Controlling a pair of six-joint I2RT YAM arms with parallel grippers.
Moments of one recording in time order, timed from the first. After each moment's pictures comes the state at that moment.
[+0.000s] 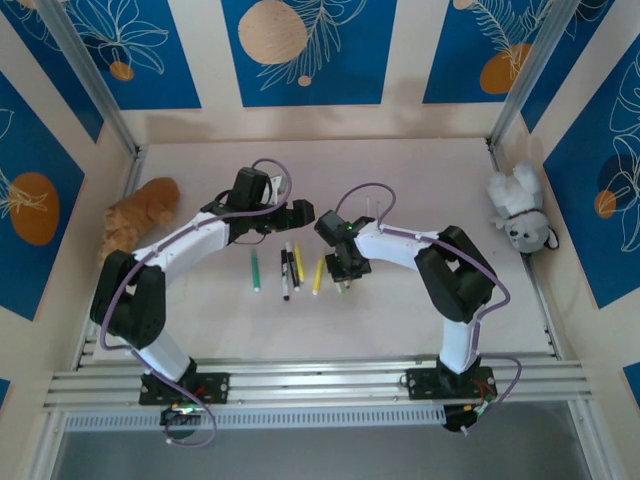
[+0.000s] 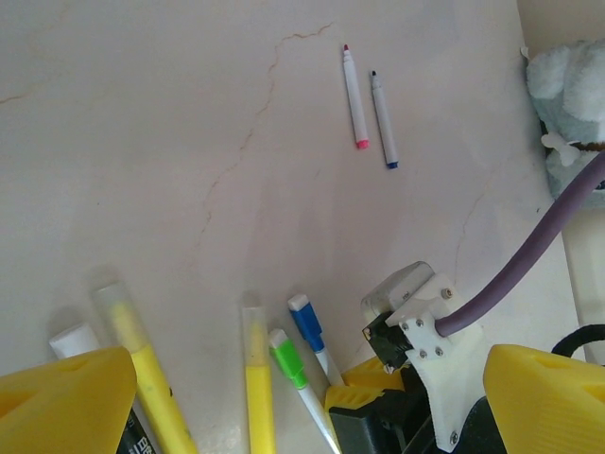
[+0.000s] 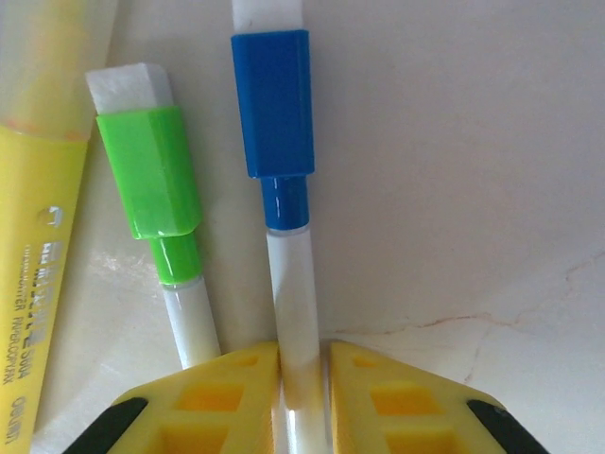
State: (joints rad) left arm -0.46 1.64 1.17 -0.29 0.40 -0.57; right arm 0.72 1.87 1.20 -0.76 0.06 0.52
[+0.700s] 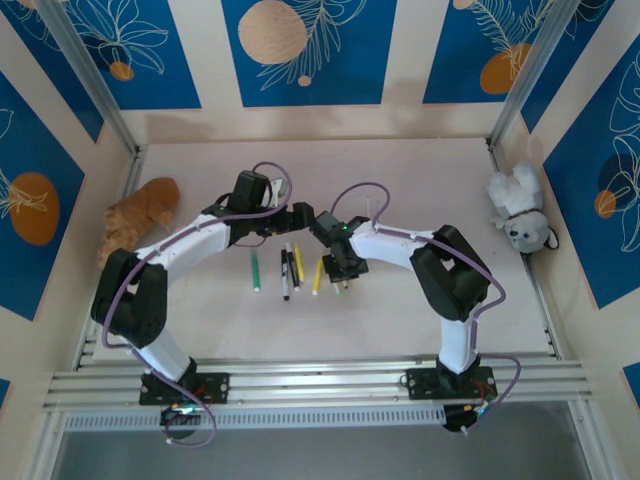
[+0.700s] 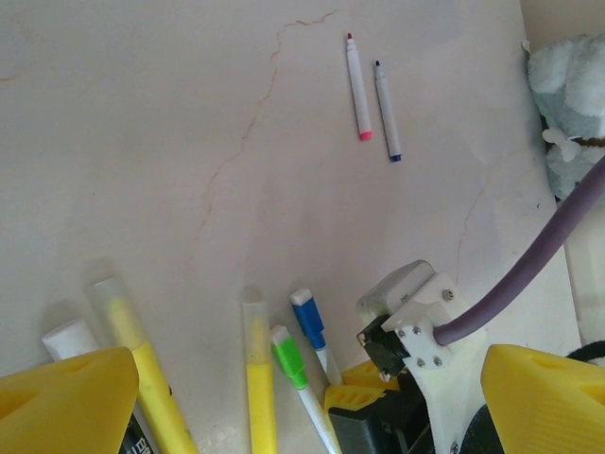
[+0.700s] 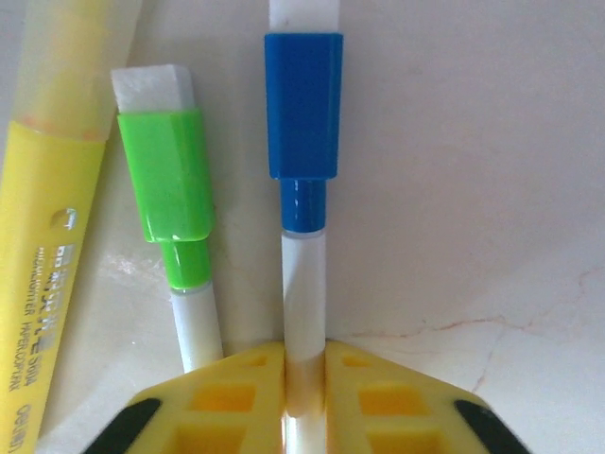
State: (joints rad) left arm -0.46 1.64 1.14 -0.26 0.42 -0.58; right arm 0.75 1.90 1.23 -0.79 0.09 0.52
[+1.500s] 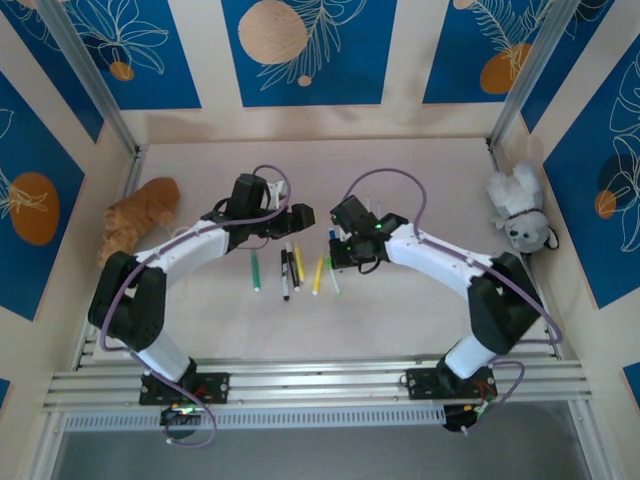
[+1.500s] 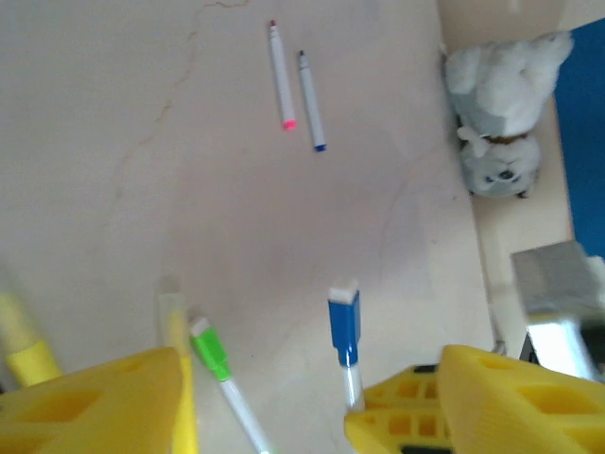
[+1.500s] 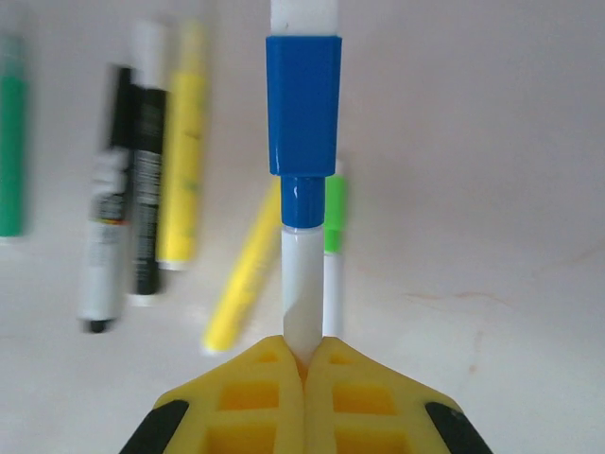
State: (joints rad) left arm -0.48 1.61 1.07 -0.12 0.55 -0.69; right arm 0.70 1.55 1.13 -0.65 -0.08 0.48
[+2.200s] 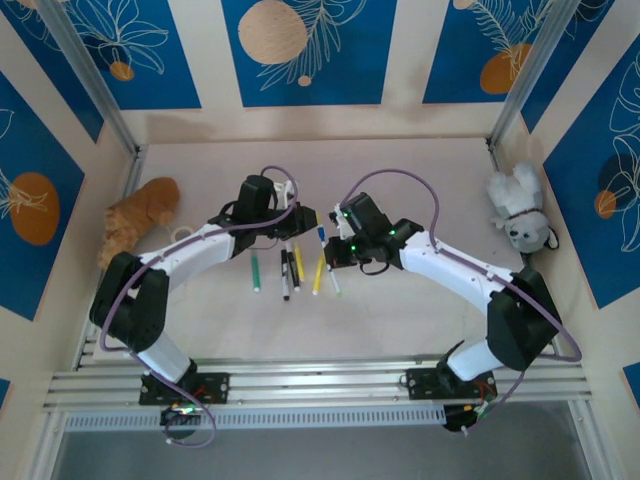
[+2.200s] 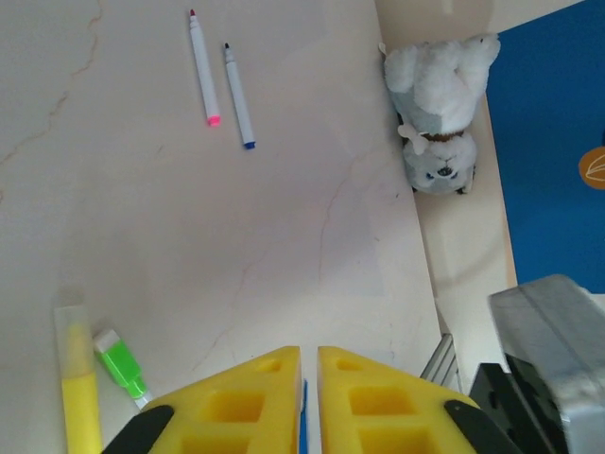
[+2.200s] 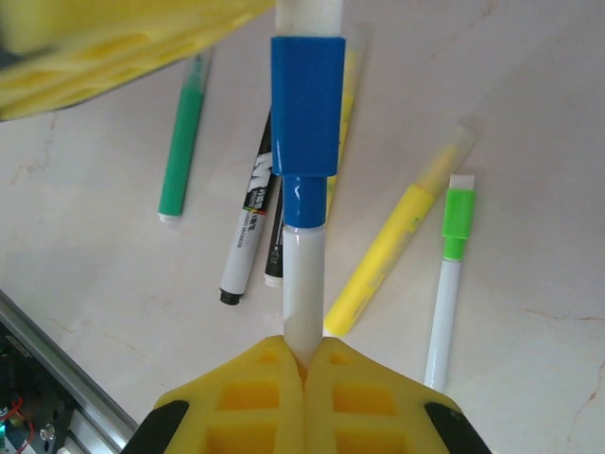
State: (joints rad) left arm -0.53 1.62 1.05 0.00 0.58 -0.80; right arm 0.69 1.46 1.06 -0.54 -0.25 0.49
